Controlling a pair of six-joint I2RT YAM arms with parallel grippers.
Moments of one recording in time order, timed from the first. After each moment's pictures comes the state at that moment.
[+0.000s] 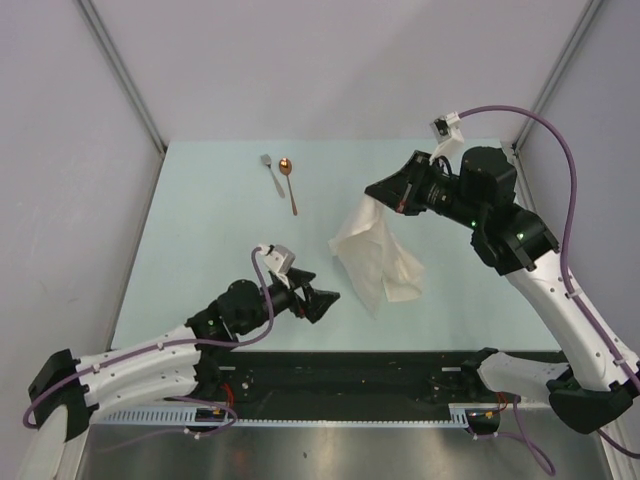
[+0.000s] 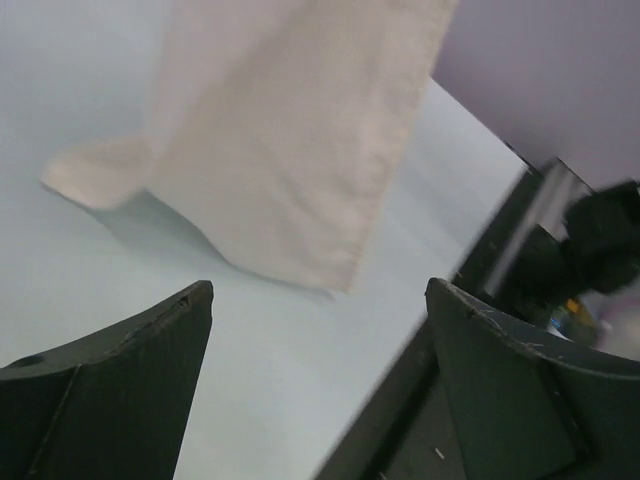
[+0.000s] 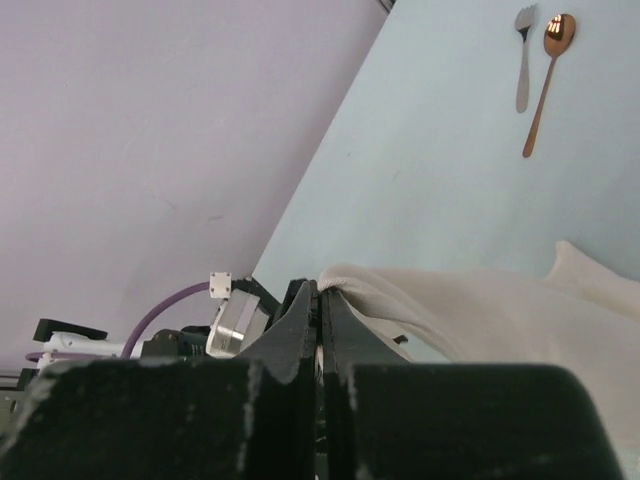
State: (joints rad) left arm -0.99 0.78 0.35 0.30 -0.03 -0.44; right arm 0.58 1.13 1.46 -0.49 -0.27 0.68
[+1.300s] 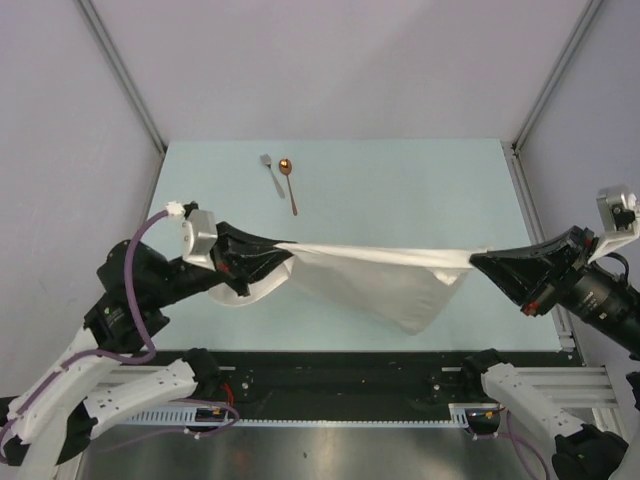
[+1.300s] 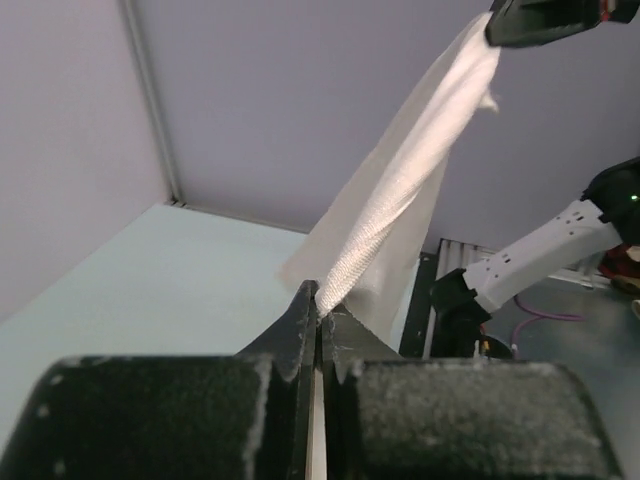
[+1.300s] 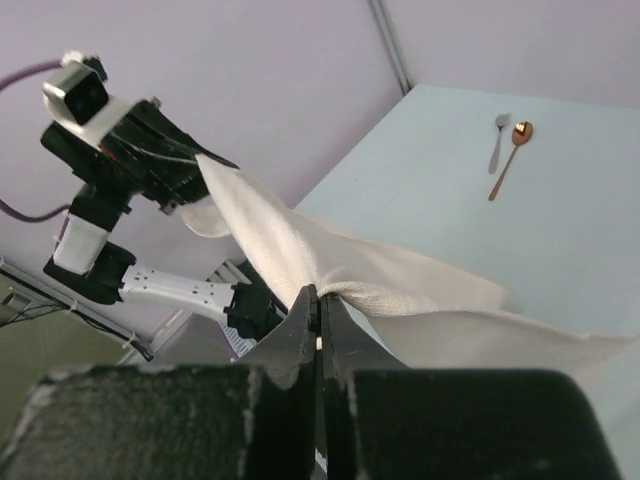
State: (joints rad) left arm -0.88 0.69 1.10 -0.20 0.31 -0.10; right arm 0.35 0.80 1.88 -1.06 -0.48 0.46
